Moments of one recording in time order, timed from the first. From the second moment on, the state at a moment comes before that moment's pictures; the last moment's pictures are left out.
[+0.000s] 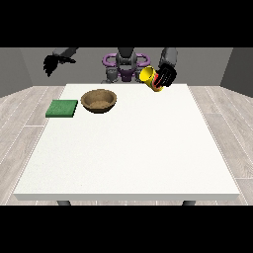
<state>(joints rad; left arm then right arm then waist) -0.75 0.29 -0.17 -0.65 -0.61 0.53 -0.11 -0.17 -0.35 -0.31 -1.13 -0.22 0.39 -0.27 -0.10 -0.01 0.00</state>
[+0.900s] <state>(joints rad) -0.97 0.14 -0.56 -0.57 -1.20 0.38 0.32 -0.19 -0.39 -0.33 -1.02 -0.23 0.46 -0.29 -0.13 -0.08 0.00</state>
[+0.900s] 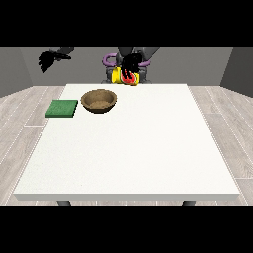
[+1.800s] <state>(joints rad) -1.04 0.06 -0.82 -0.52 -1.60 0.10 0.34 -0.20 -0.38 -0.33 -1.00 -0.24 0.46 -0.26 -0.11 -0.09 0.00</state>
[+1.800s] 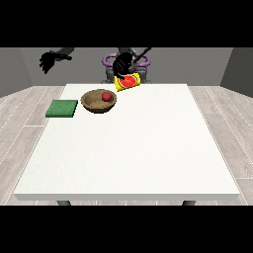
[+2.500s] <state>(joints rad) -0.74 0.02 -0.19 -0.85 -0.78 0.50 0.27 -0.18 -0.33 -0.34 -1.03 -0.25 0.41 -0.26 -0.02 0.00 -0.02</state>
